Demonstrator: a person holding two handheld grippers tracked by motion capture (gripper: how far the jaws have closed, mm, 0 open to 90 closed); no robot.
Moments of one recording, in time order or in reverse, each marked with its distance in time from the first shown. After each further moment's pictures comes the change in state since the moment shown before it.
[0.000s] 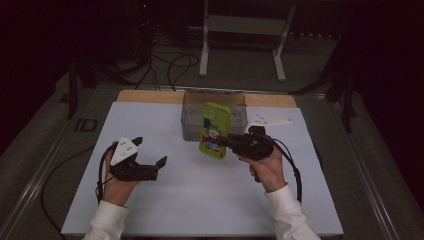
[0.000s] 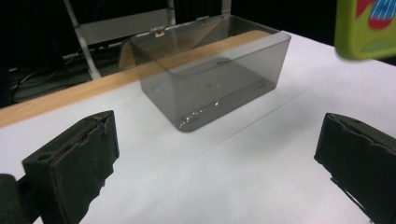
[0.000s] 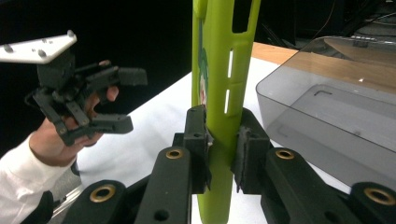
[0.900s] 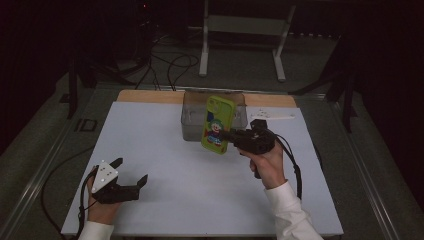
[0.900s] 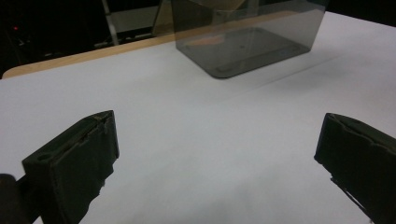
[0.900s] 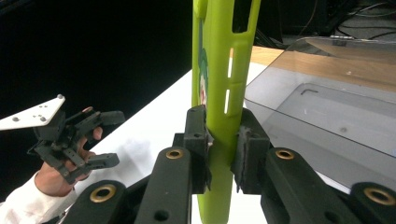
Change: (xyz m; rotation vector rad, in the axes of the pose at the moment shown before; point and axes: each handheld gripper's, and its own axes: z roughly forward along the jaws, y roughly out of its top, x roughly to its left) left arm 0.015 -0.074 -0.028 -0.006 0.092 -0.034; right arm -0.006 0.010 0.000 -0.007 -0.048 0.066
